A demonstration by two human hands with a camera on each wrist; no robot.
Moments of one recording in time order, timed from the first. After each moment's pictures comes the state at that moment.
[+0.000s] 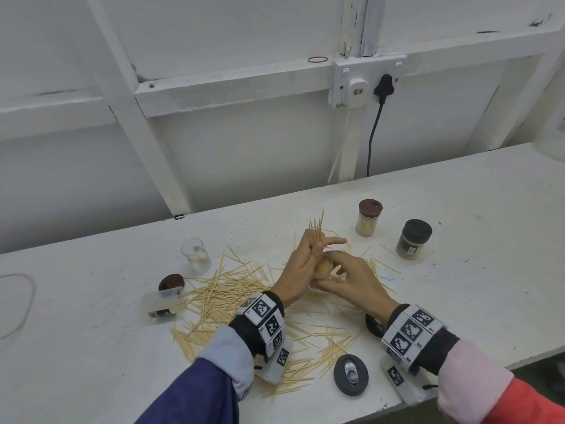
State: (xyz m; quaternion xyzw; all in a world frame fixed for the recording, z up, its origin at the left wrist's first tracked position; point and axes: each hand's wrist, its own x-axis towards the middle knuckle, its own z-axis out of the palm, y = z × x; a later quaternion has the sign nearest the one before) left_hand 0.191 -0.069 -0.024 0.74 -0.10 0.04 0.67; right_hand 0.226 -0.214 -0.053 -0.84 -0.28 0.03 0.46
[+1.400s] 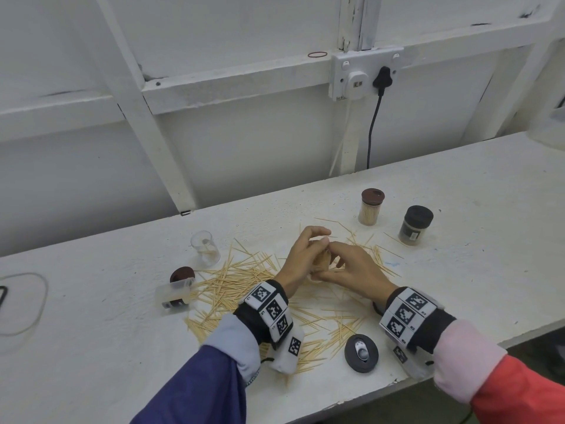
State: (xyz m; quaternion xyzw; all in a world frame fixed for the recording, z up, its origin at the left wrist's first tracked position) left_hand 0.182 -0.057 -0.024 0.72 0.01 -0.02 0.70; right_hand 0.216 -0.205 -0.052 -0.85 -0.32 0.03 0.42
